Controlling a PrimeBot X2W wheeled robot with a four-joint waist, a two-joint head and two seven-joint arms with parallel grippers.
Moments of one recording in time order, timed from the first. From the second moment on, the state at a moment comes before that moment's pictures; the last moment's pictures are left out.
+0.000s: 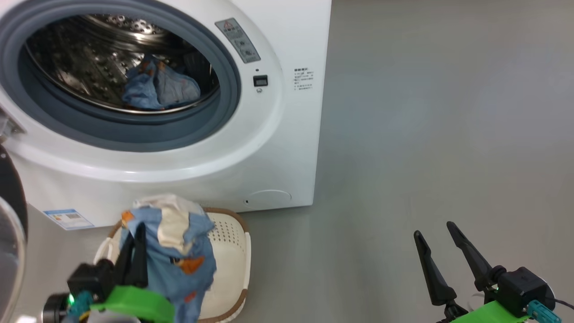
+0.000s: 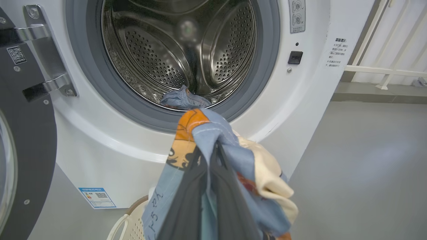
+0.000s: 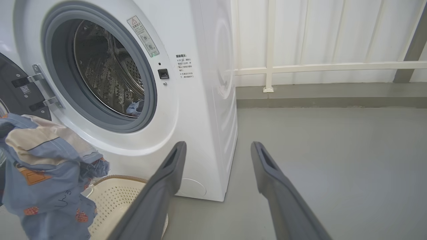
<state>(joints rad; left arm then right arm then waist) -0.12 0.07 -0.09 0.28 -0.22 -0.02 -0.22 0.06 -0.12 0.08 -0.02 0.23 0.12 -0.22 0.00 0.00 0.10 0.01</state>
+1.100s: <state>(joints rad) -1.12 0.30 0.01 0.73 -0.37 -0.09 0.15 -0.28 -0.15 0.14 -0.05 0.29 0.12 -0.25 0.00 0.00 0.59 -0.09</state>
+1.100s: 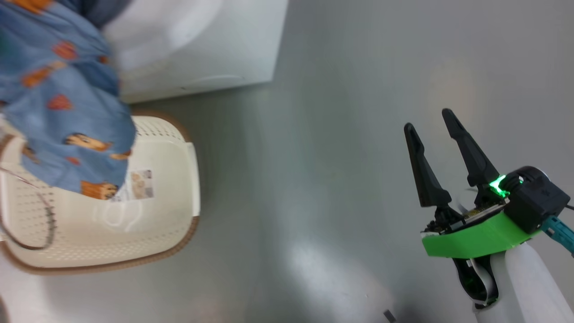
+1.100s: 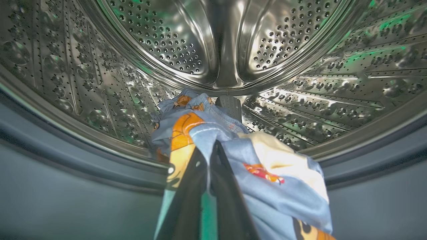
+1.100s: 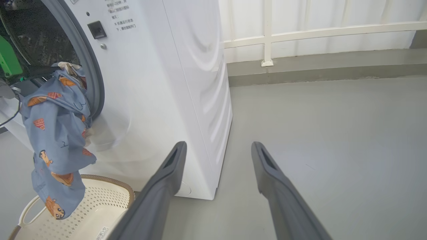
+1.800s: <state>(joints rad) -1.45 0.56 0.05 0.67 -0.28 0.00 0.02 -0.35 -0.12 0.22 -0.04 0.32 0.12 -0.26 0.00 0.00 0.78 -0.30</state>
